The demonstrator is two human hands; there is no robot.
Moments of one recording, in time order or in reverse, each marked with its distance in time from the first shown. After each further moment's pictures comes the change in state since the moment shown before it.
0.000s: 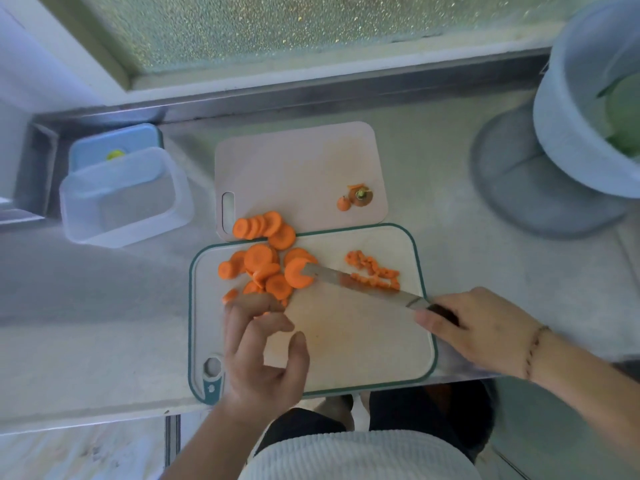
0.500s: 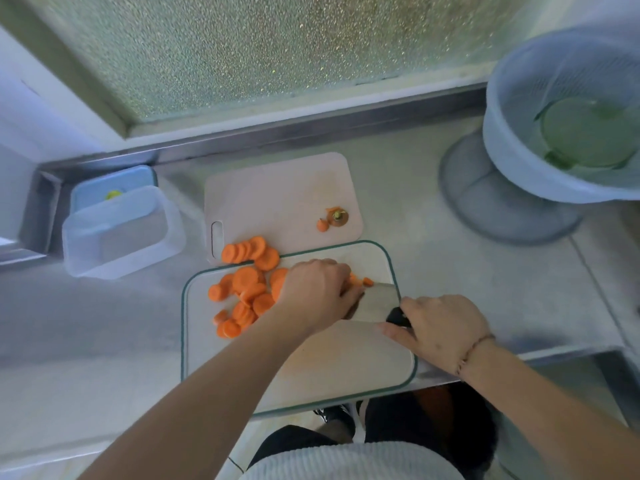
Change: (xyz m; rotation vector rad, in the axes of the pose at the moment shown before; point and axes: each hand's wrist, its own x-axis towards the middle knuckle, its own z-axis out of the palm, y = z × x) left_hand 0.078 -0.012 0.092 0.602 -0.899 -0.049; right_hand 0.004 -0.005 0.019 -0.475 0.173 -0.064
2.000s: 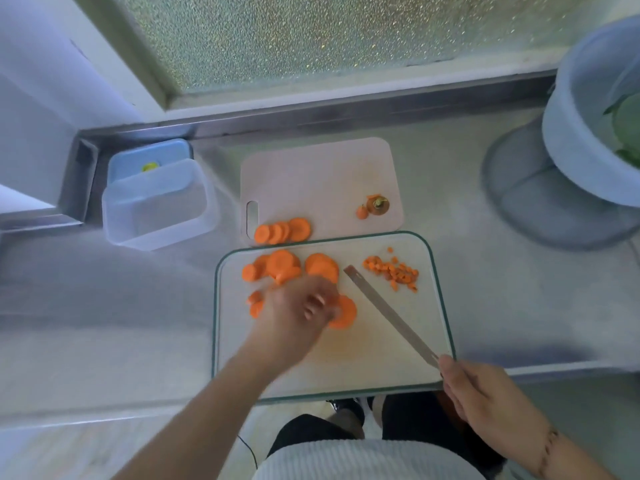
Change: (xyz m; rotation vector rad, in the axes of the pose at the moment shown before) left_hand -0.094 -0.047 -0.001 -0.801 0.241 -0.235; right_hand -0.058 -0.052 0.019 1.042 -0.058 0.353
